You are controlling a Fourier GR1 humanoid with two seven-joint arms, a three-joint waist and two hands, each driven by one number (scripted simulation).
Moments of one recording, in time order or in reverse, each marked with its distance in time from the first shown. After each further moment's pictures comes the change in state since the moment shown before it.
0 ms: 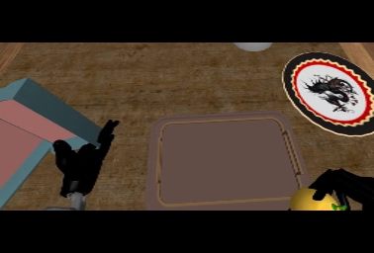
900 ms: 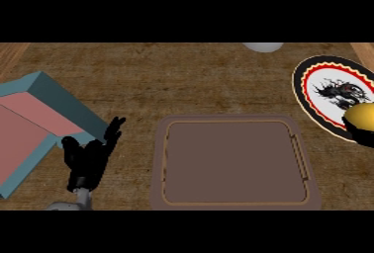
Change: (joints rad) left arm -0.033 -0.022 -0.009 0.016 -0.022 -0.025 0.001; right arm -0.513 -0.047 -0.477 0.809 -0.362 -0.015 -0.318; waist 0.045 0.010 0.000
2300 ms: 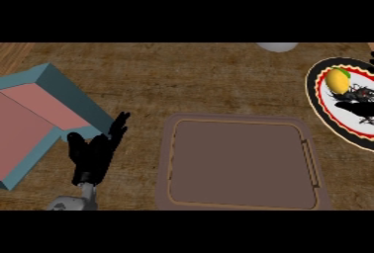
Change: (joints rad) left arm -0.039 -0.015 -0.004 0.009 -0.011 -0.031 -0.008; right arm -0.585 -0.172 -0.062 1.099 0.101 0.209 -0.360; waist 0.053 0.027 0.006
